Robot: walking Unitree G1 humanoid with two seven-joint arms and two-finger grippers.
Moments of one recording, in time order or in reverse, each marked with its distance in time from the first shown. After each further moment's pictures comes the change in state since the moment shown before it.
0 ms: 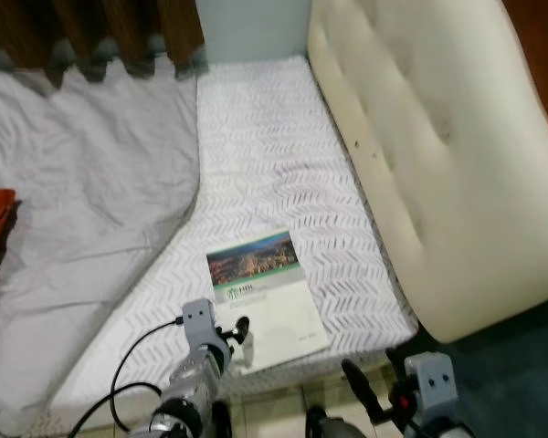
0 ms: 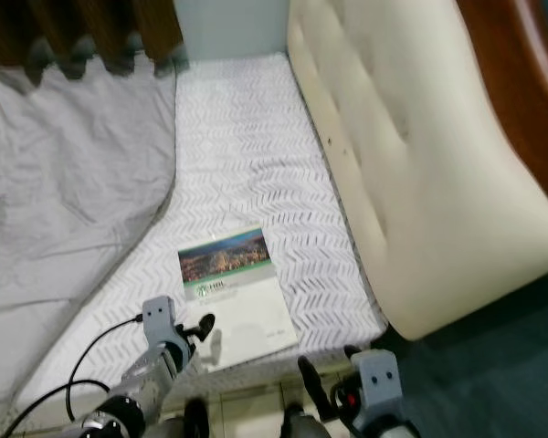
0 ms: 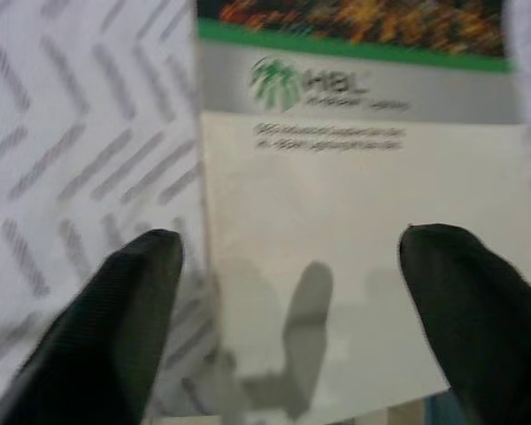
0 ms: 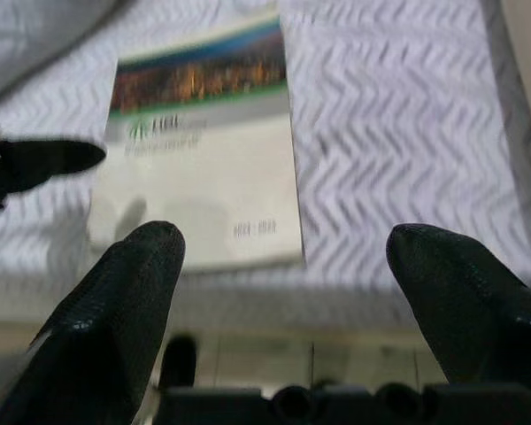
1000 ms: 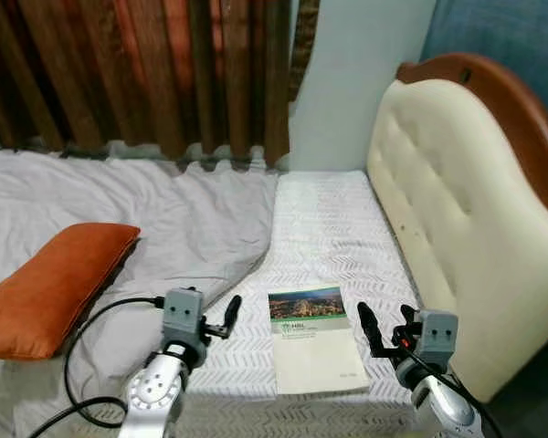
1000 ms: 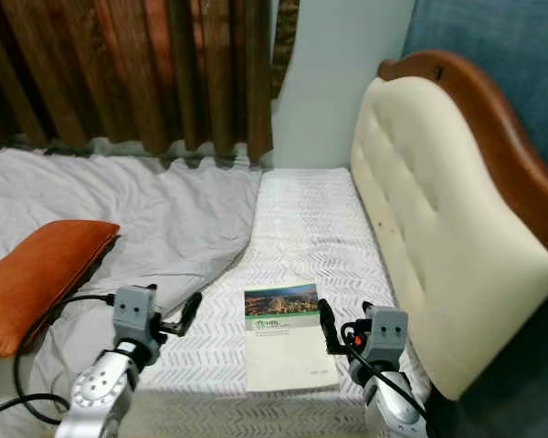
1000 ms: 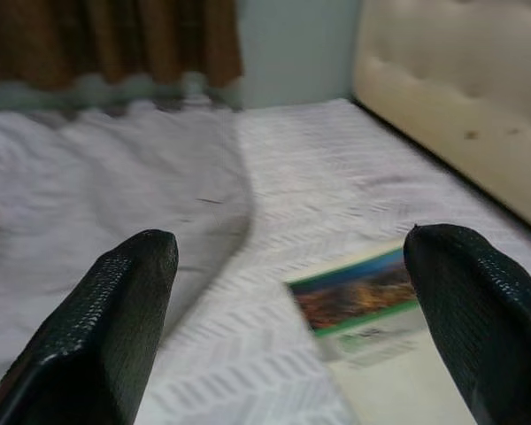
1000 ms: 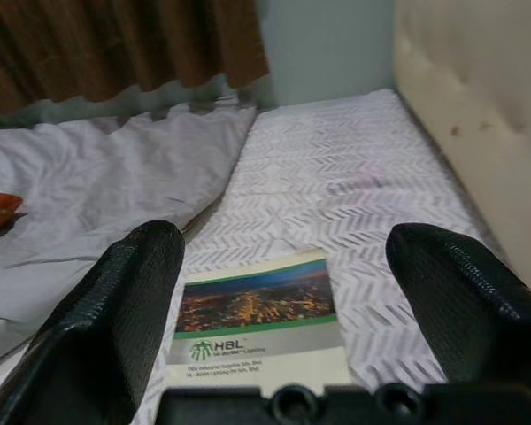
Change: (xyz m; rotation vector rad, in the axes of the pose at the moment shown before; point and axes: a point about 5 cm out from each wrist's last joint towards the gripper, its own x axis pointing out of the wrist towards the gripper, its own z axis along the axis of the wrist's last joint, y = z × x) left arm -0.063 -0.005 0.042 0.428 -0.366 -0.181; right arm 0.052 -0.035 0.011 0.120 -0.170 -0.216
